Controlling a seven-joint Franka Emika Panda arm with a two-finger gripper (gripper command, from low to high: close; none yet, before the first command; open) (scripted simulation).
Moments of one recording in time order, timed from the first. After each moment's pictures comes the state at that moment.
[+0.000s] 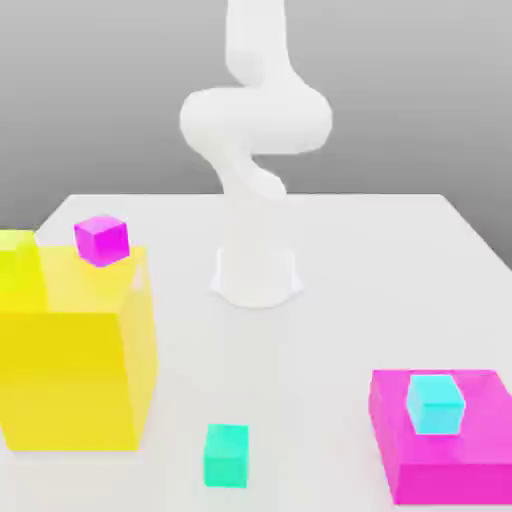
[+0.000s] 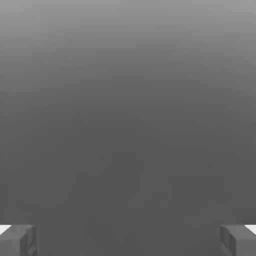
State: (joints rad) arm 0.00 -0.71 -0.01 -2.33 0.00 2.35 0.80
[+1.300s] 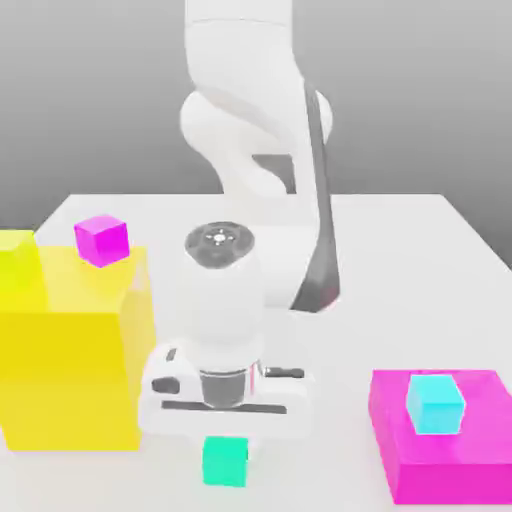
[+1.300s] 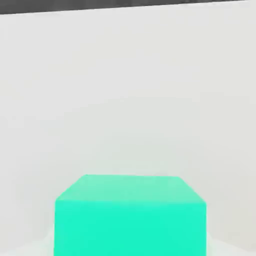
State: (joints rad) arm -0.04 0.27 -0.03 -2.59 0.03 2.86 0.74
